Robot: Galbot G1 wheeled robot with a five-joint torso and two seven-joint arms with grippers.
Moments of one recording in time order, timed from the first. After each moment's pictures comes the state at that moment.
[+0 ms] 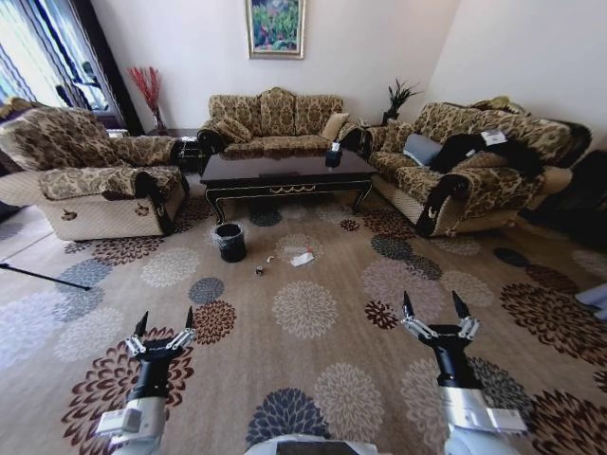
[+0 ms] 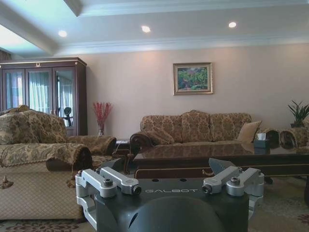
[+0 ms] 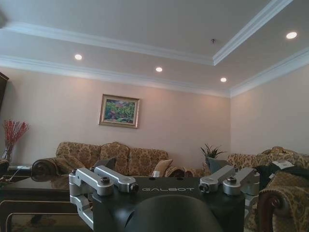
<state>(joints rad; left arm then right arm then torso) 1.90 -1.52 -0.76 -2.32 -0.17 -0.22 -0.02 -1.91 1.38 0.76 2.33 0.24 0.36 0.05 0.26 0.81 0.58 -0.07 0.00</state>
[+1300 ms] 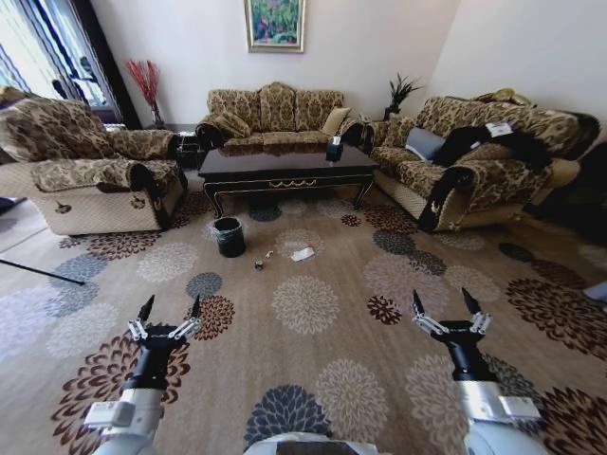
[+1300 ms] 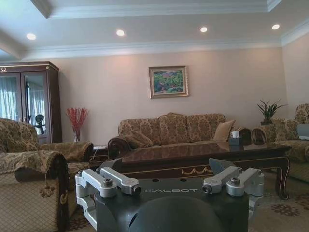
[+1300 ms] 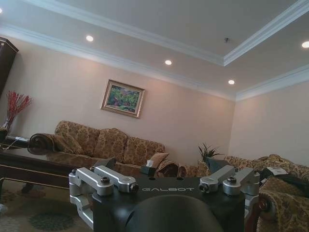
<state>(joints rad) 1.92 -1.41 -0.78 -2.40 -0.22 -0.16 0.01 -1.89 1.25 0.87 2.26 0.24 0.35 0.06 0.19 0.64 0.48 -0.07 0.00</state>
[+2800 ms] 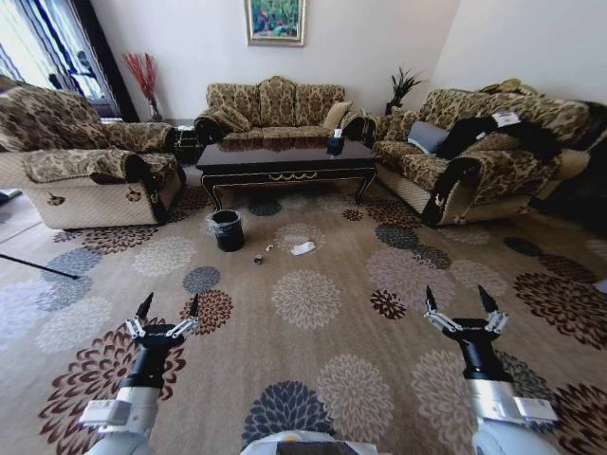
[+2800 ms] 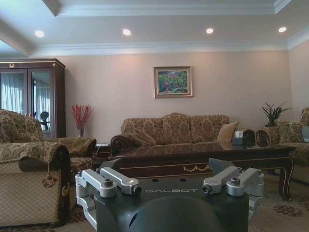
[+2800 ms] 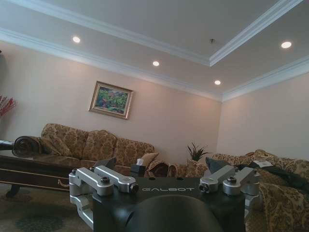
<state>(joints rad) 1.92 -1.44 -0.78 -2.41 -0.24 -0.16 0.02 -1.89 1.29 0.88 2.26 0.25 0.37 0.07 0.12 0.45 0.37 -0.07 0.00</state>
